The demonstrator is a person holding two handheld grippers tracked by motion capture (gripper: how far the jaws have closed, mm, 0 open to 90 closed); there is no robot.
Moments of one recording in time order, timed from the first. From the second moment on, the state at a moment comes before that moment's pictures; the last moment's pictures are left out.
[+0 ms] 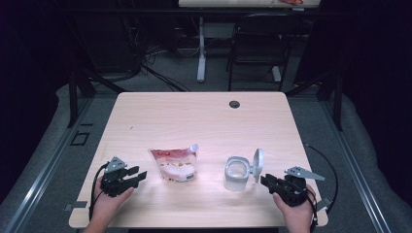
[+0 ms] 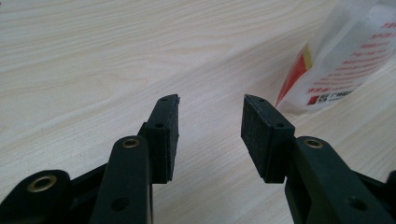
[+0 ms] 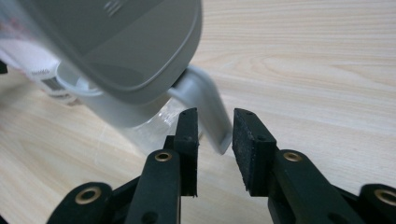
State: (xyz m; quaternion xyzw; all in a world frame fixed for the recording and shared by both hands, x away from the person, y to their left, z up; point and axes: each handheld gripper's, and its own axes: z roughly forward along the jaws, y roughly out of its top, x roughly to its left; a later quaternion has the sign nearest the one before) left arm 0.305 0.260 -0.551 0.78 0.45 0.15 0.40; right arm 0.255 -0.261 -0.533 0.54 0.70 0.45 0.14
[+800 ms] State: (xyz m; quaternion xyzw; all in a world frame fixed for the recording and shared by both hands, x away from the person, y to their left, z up) left arm 0.306 0.258 -0.552 0.79 0.45 0.15 0.39; right arm 0.269 -0.245 -0.539 0.53 0.73 0.41 0.16
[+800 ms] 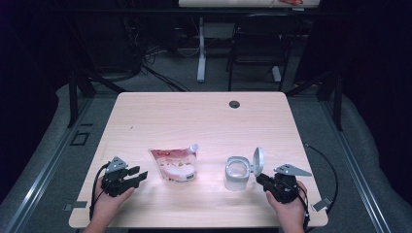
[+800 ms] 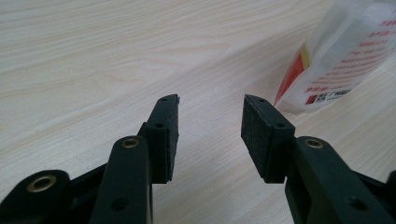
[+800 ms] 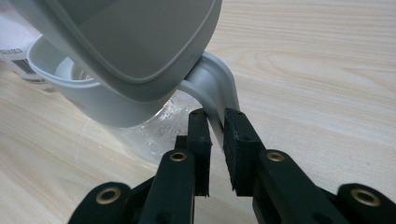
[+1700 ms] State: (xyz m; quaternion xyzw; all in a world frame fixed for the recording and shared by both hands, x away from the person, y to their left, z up) left arm 0.308 0.257 -0.553 0.79 0.45 0.15 0.39; right arm 0.311 -0.251 -0.544 0.53 0.71 0.44 0.16
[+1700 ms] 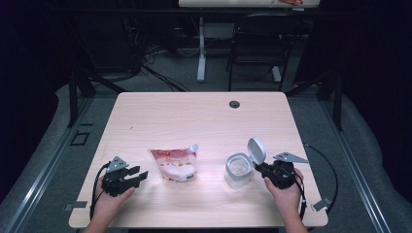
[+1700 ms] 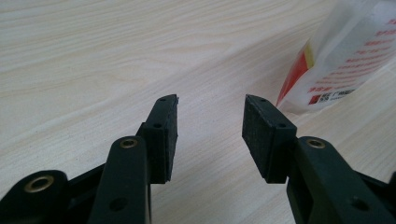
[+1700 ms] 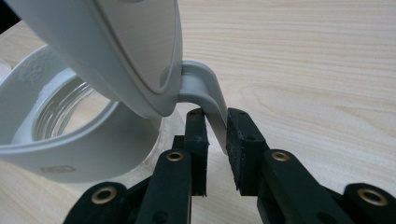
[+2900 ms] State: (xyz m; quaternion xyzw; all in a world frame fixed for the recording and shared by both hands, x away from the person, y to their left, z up) left arm 0.298 0.267 -0.536 0.78 0.45 0.16 0.42; right arm 0.292 -0.268 -0.524 0.50 0.71 0.44 0.21
